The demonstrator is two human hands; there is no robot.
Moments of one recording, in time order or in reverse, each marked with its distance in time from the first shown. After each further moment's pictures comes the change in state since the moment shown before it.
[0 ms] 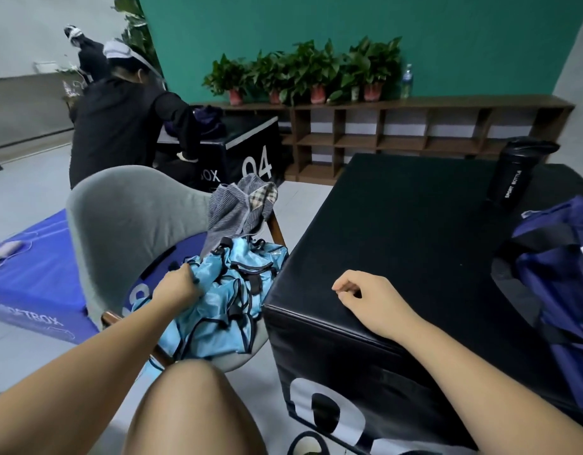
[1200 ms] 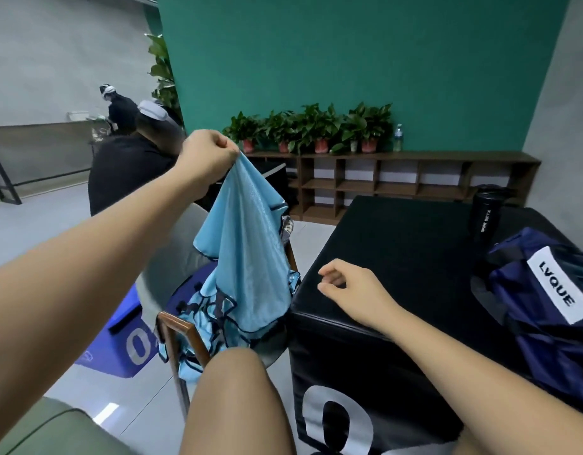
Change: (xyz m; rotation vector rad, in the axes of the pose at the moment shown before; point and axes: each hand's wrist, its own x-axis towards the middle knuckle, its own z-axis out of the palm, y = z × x) left_hand -0.123 0.099 -0.318 -0.815 0.442 0.413; right_hand -0.051 -0.126 -0.006 0.061 0.123 -0.134
